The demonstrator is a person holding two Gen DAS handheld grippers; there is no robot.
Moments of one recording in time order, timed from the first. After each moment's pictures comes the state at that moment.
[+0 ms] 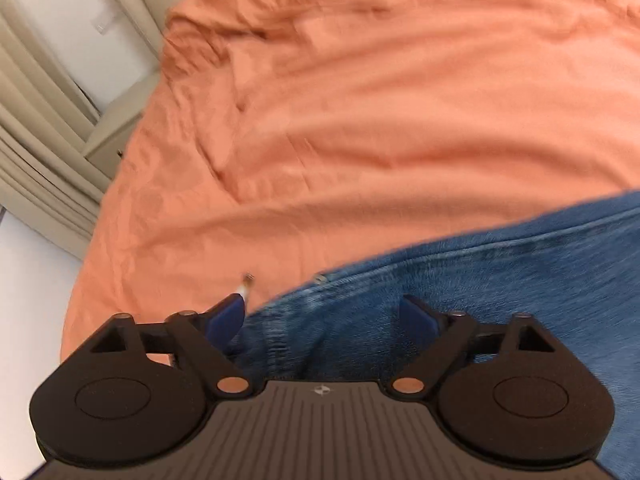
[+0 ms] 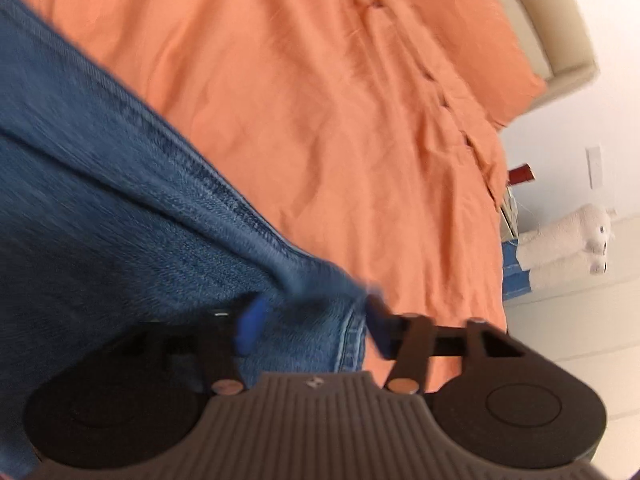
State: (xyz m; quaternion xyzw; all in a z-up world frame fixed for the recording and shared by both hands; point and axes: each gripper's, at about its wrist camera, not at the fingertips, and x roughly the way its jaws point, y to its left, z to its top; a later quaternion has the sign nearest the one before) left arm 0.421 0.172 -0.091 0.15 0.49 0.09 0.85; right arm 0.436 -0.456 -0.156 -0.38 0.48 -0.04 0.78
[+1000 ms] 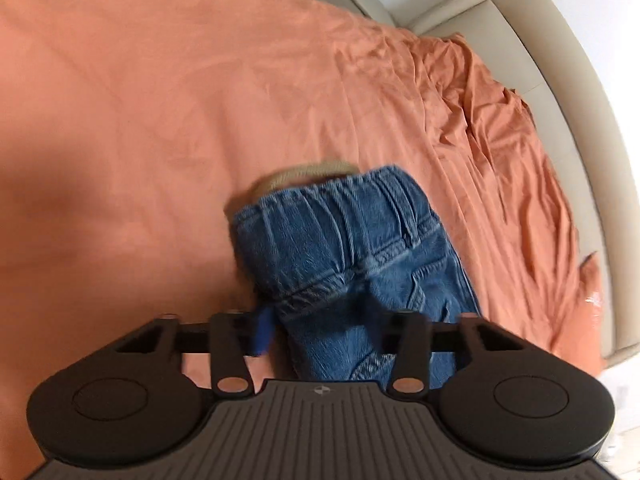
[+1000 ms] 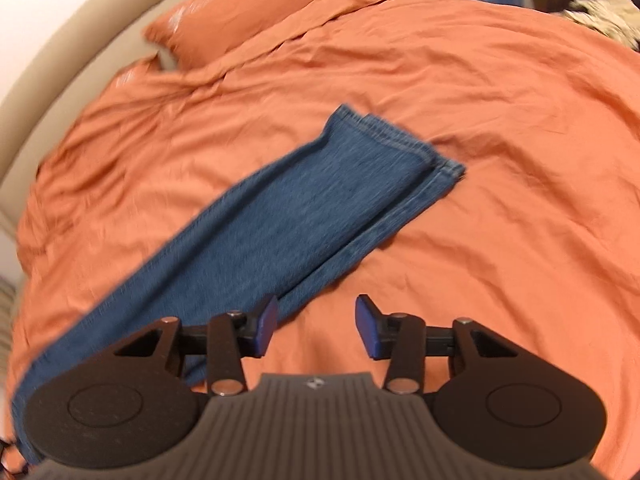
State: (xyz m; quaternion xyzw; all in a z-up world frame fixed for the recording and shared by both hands) left arm 0.231 0.337 -0.146 -0.46 0.33 0.18 0.80; right arm 0.206 -0.506 -0.087 0.29 0.40 -0.11 0.86
